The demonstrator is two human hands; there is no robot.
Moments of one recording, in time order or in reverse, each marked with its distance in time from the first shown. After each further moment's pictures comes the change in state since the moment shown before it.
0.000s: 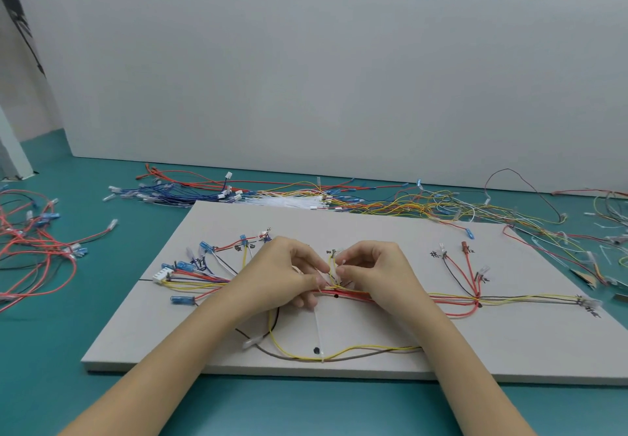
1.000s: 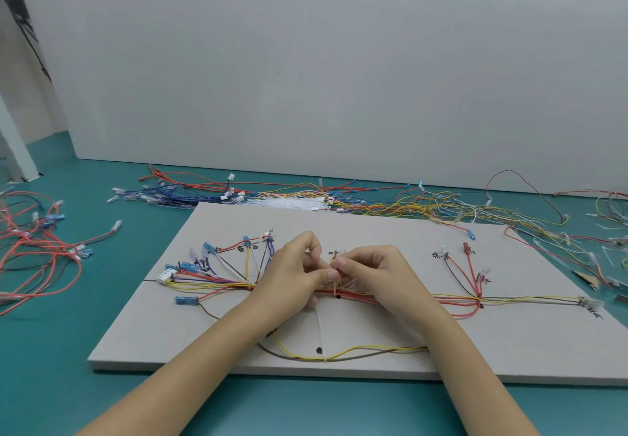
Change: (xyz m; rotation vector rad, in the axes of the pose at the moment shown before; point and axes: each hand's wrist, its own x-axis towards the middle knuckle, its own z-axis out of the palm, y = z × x) left_hand 0.000 -0.004 0.020 -0.102 0.148 0.111; right_hand -0.002 0.002 -0.003 0.054 -0.118 -0.057
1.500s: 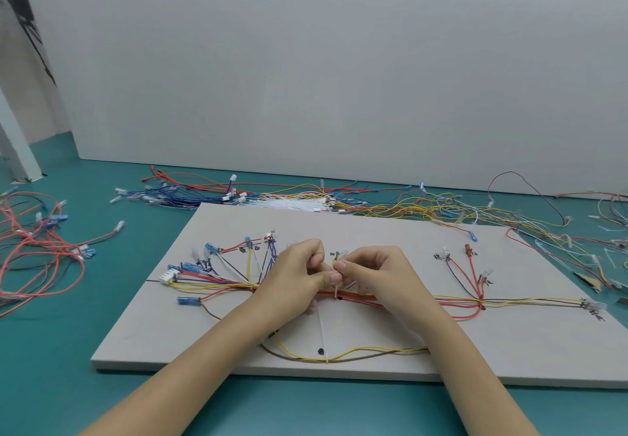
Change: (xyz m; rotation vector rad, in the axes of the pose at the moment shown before) left_hand 0.002 -0.002 0.001 0.051 -0.012 0.013; right_hand 0.000 0.000 0.000 0.028 0.044 0.019
